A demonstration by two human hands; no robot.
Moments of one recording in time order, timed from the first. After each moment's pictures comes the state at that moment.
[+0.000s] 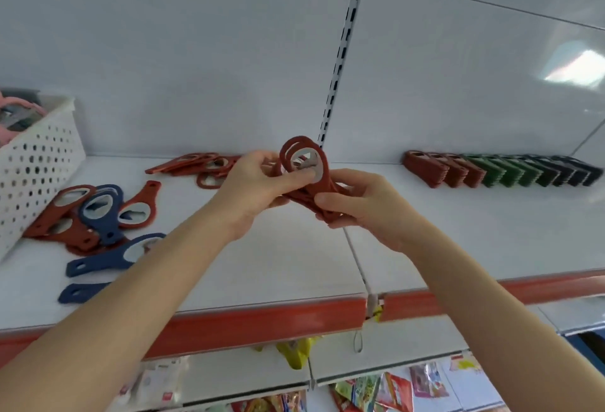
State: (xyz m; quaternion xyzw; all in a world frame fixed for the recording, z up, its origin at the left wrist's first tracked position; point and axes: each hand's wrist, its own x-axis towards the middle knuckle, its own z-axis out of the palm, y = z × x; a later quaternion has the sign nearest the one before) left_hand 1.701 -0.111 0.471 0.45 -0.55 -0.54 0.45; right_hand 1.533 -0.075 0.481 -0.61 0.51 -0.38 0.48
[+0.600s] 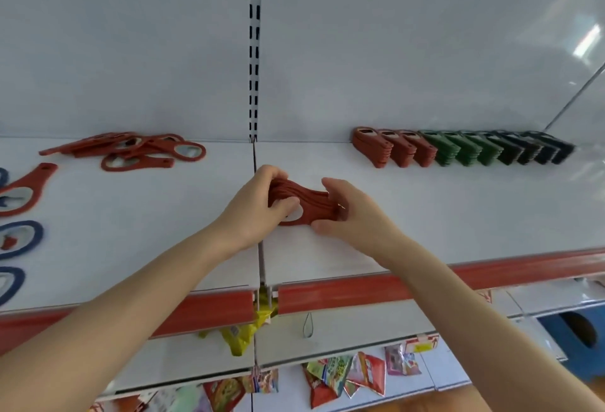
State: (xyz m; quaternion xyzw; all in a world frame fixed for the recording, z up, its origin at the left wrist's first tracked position) left_hand 1.579 -0.098 0.426 0.48 -0.72 -0.35 0.35; right_hand 1.410 -0.075 0.422 -0.64 0.61 -0.31 0.36
